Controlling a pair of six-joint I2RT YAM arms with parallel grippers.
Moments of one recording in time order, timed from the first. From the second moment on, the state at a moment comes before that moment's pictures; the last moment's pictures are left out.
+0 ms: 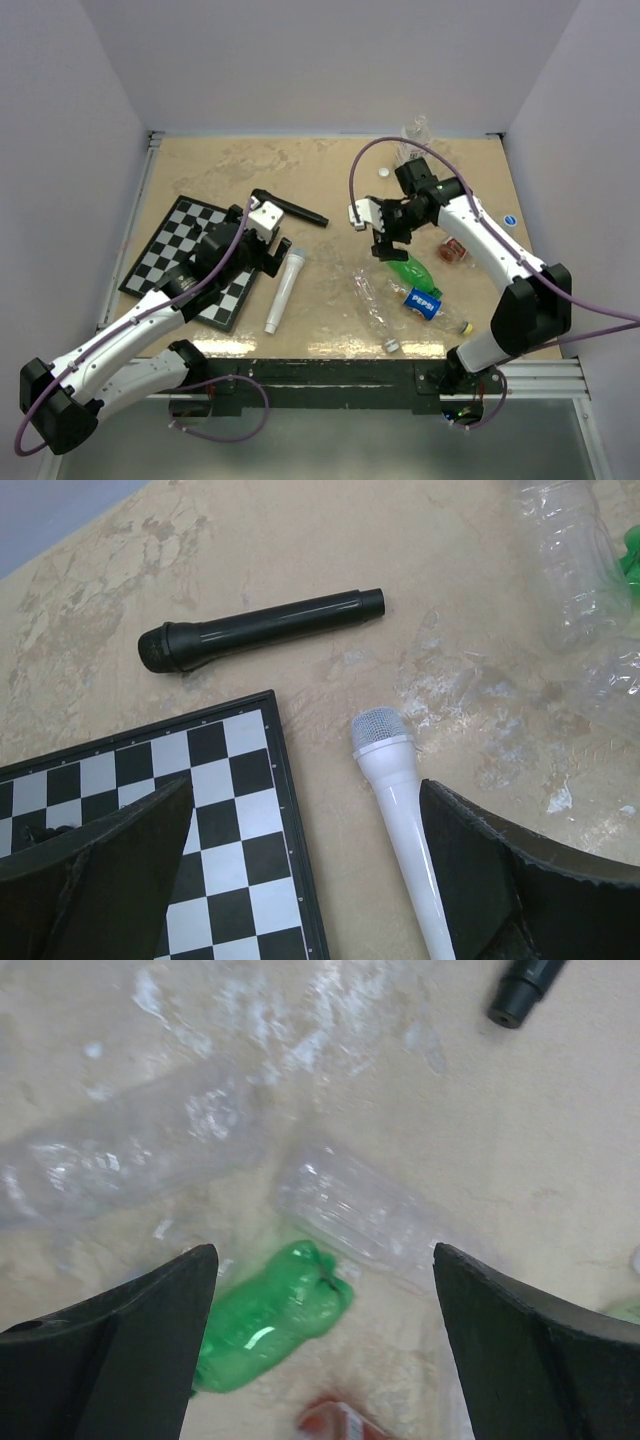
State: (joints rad) left arm -0.69 0.90 0.74 -0.25 -0.21 0.09; right arm 0.37 1.55 1.34 -1.00 -0.52 -1.25
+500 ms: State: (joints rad) left arm -0.69 0.90 0.74 -0.25 -0.21 0.09; right arm 0.58 1.54 1.17 -0.98 -0.37 -0.81
